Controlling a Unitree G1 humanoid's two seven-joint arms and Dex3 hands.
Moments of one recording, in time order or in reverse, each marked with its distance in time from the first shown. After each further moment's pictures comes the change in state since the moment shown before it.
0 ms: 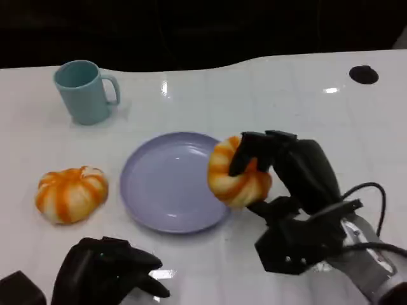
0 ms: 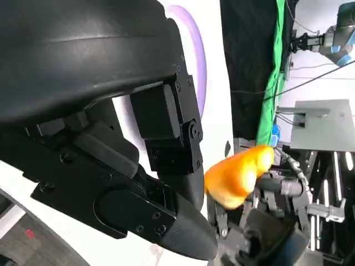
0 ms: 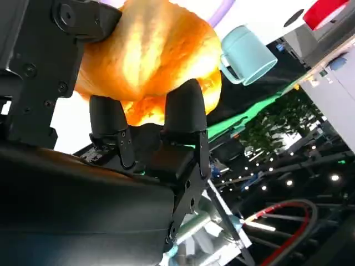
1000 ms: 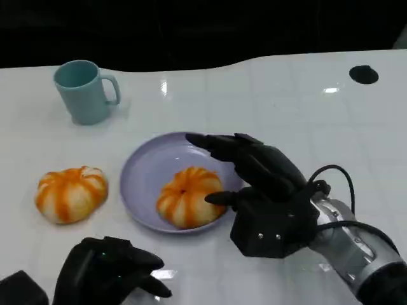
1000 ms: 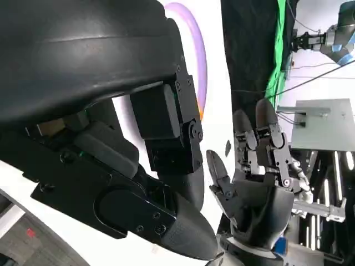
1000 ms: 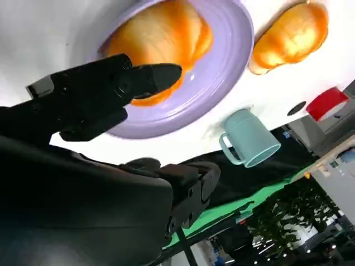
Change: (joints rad) left arm 0.000 0.000 -0.009 0.000 0.000 -0.001 0.009; right arm -0.054 0.034 0.056 -0.025 0.083 0.159 0.400
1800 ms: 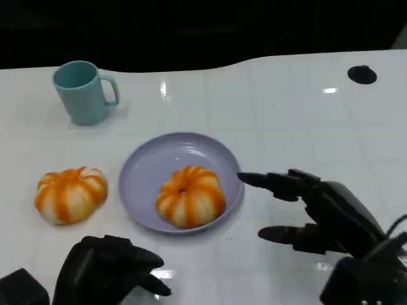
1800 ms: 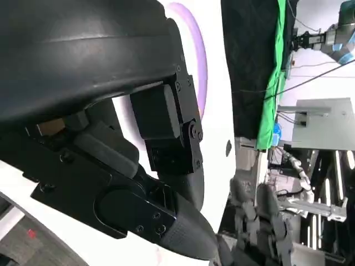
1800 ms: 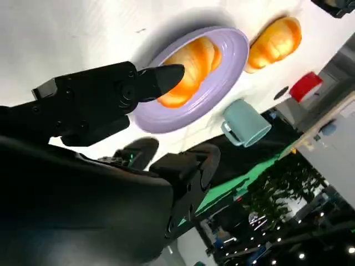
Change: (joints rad) left arm -0.013 0.005 0.000 0.019 0.001 -0.006 0.001; right arm 0.405 -0.211 -0.145 -0.447 0.168 -0.106 0.093
